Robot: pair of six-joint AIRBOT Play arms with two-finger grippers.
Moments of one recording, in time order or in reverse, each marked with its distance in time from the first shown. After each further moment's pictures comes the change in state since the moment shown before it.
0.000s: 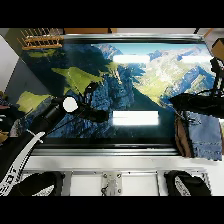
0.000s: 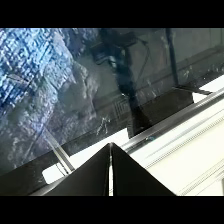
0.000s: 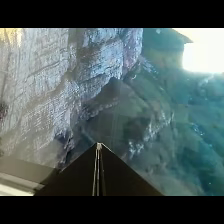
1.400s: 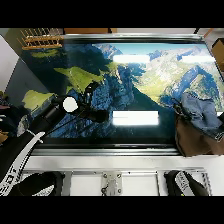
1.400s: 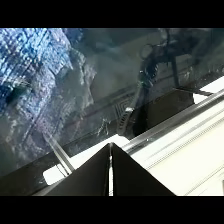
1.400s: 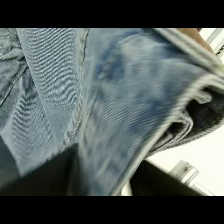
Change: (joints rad) left arm 0.000 0.000 0.000 0.003 0.004 0.001; right arm -0.579 -0.144 -0.043 -0.568 0.163 0.401
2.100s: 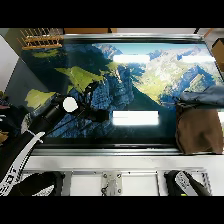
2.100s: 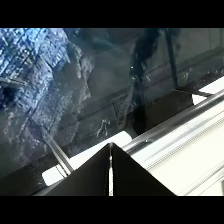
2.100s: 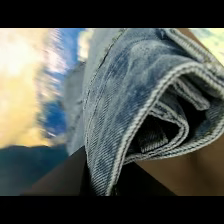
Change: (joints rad) left arm 0.001 0.000 0.000 -0.003 0.003 0.000; right arm 0.000 -0.071 0.323 0.222 -0.094 0.006
